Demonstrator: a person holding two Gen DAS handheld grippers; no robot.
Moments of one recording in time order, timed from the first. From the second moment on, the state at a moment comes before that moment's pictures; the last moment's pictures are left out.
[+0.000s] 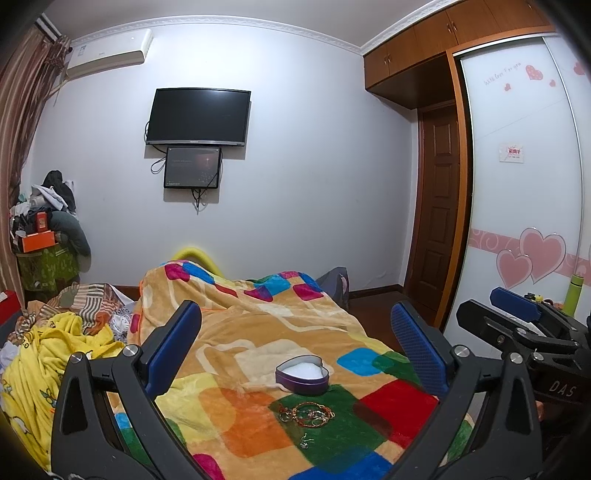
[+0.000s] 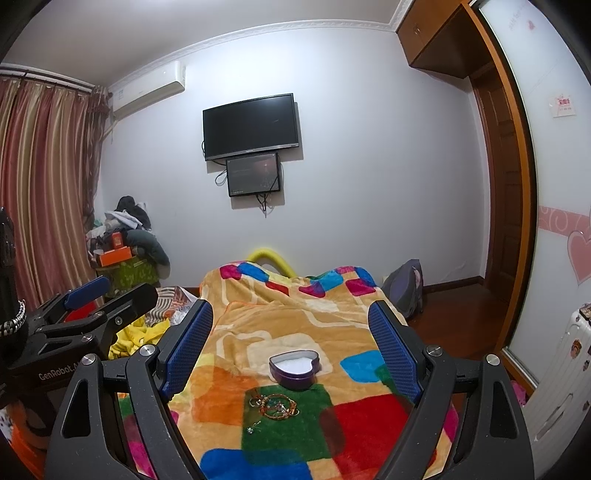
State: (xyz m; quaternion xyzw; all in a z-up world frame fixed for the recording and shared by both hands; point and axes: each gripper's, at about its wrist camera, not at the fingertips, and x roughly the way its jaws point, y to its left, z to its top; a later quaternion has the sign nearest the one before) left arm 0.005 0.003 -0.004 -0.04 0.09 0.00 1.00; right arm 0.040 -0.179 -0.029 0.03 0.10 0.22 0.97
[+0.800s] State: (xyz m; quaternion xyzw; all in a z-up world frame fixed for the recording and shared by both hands) left arm 0.006 0.003 -0.004 -0.03 0.09 0.00 1.00; right arm 0.040 -0.179 -0.028 0.03 0.11 0.22 0.97
